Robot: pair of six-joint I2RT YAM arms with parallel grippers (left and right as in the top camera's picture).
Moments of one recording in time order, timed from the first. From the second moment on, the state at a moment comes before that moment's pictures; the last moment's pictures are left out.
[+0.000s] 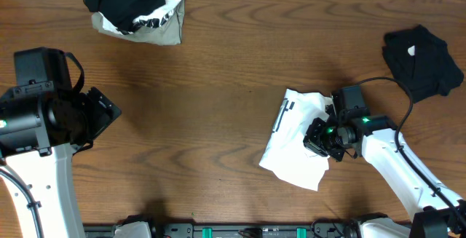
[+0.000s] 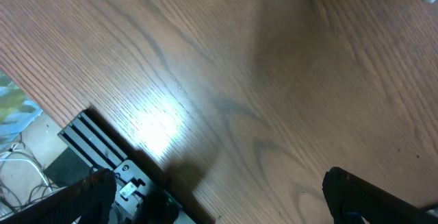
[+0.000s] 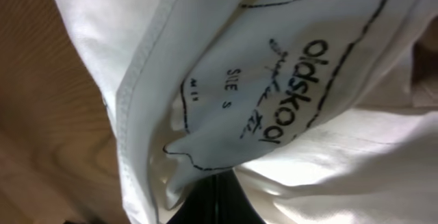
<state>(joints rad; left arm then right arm) 0.21 1.26 1.63 -1.65 -0.14 -0.61 0.20 1.38 0.72 -0.71 -0.39 0.74</state>
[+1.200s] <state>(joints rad) 0.21 1.26 1.63 -1.65 -0.14 -0.61 0.20 1.38 0.89 -1.22 0.03 0.70</state>
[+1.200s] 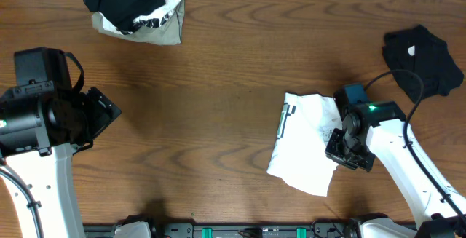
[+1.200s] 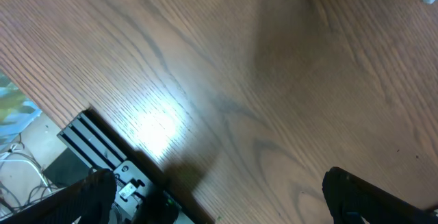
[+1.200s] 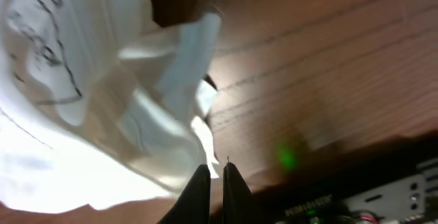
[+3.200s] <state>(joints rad) 0.21 1.26 1.63 -1.65 -0.14 -0.61 0.15 1.43 0.89 -1.06 0.11 0.53</state>
